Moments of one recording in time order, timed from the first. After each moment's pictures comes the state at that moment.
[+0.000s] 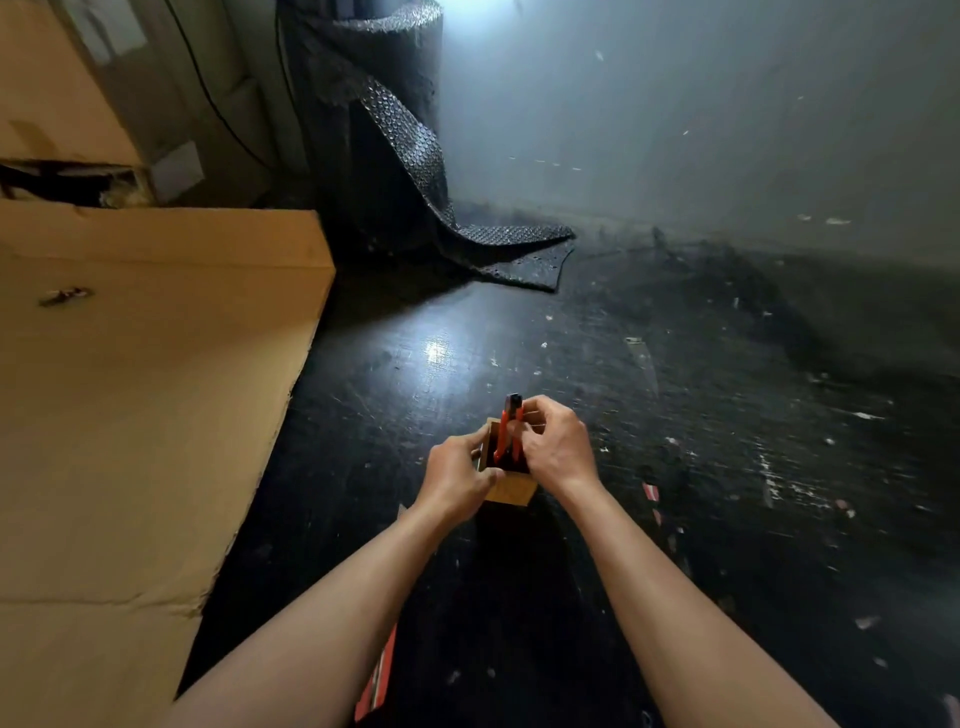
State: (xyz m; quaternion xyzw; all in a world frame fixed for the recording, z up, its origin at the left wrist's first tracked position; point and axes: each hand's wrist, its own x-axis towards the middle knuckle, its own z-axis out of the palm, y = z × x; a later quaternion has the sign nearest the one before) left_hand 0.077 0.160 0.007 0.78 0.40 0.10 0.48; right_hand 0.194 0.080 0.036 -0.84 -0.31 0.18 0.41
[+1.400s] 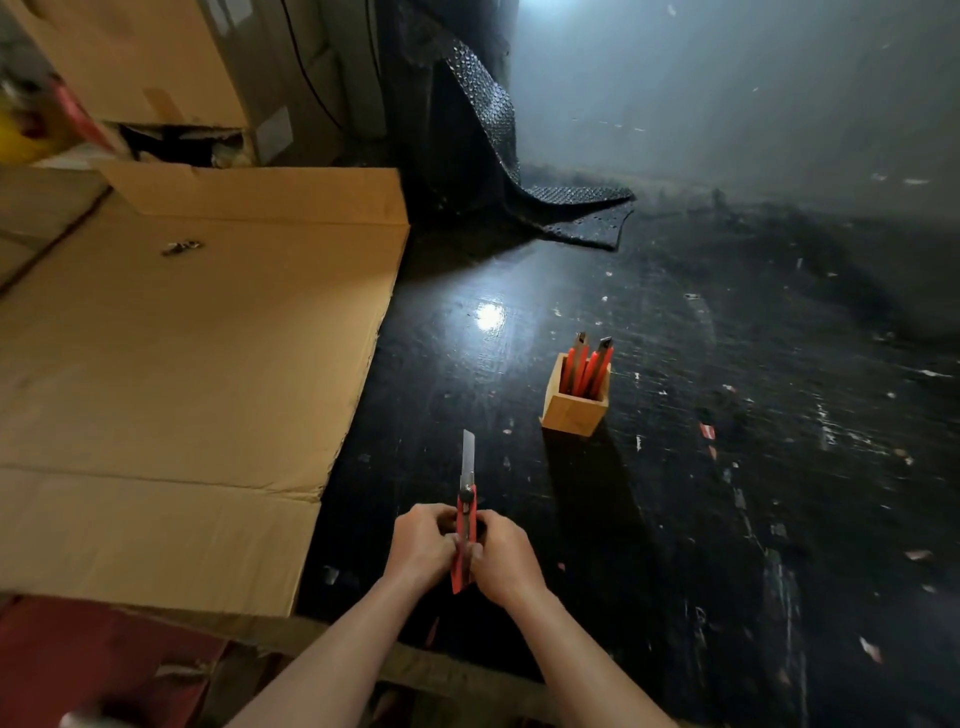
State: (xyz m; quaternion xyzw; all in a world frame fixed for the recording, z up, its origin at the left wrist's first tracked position) left_hand -0.128 0.106 -0.044 0.72 0.51 0.00 0.46; right_hand -0.032 0.019 -0.048 -0.82 -0.29 0.41 0.28
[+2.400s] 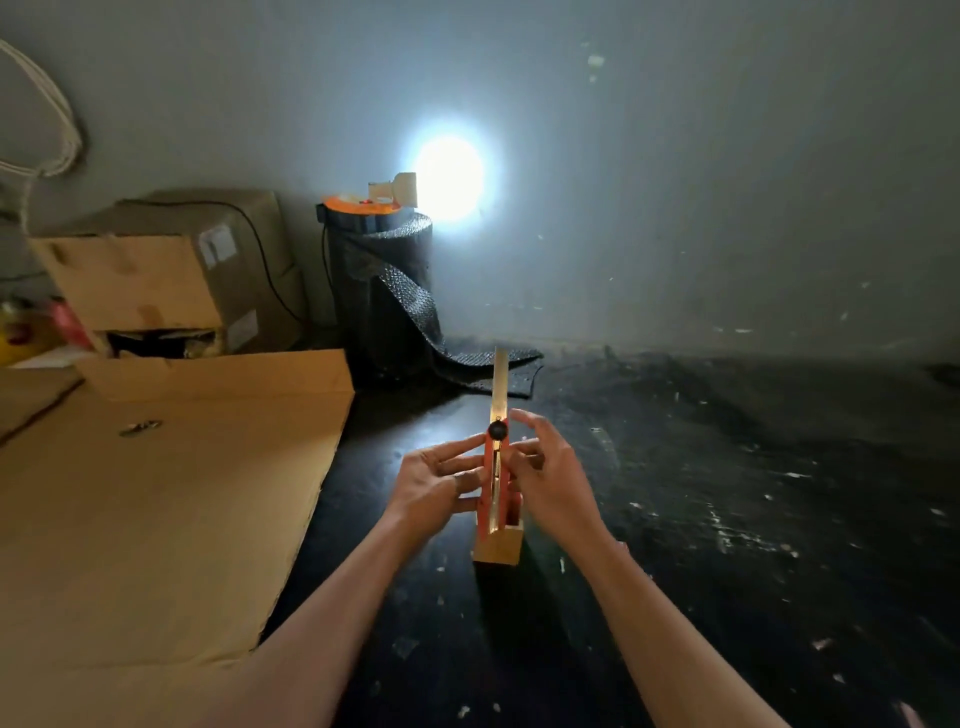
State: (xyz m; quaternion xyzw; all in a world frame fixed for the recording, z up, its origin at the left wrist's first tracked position) left_hand -0.009 0.110 0.164 0.59 0.25 0.21 0.73; right_hand 0.106 -0.006 0.169 -0.74 -0.38 0.15 0.54
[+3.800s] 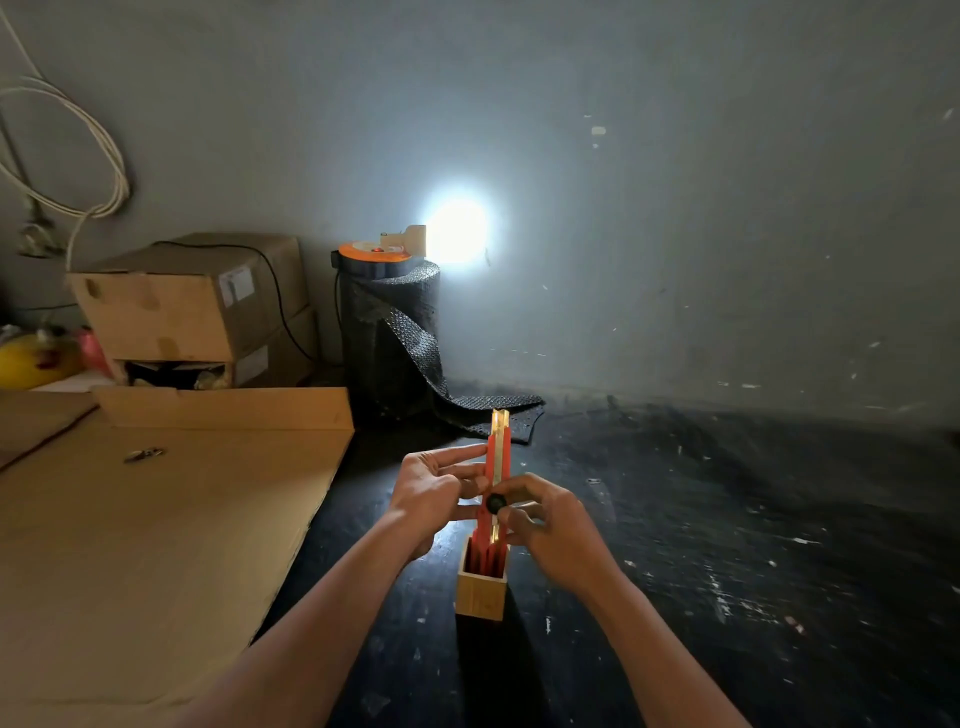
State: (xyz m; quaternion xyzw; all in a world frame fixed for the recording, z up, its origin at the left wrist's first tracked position) left_hand 0.027 0.093 0.214 0.60 0.29 0.26 0.70; right_hand 0.147 -0.029 0.181 -0.74 -0.47 0.17 0.45
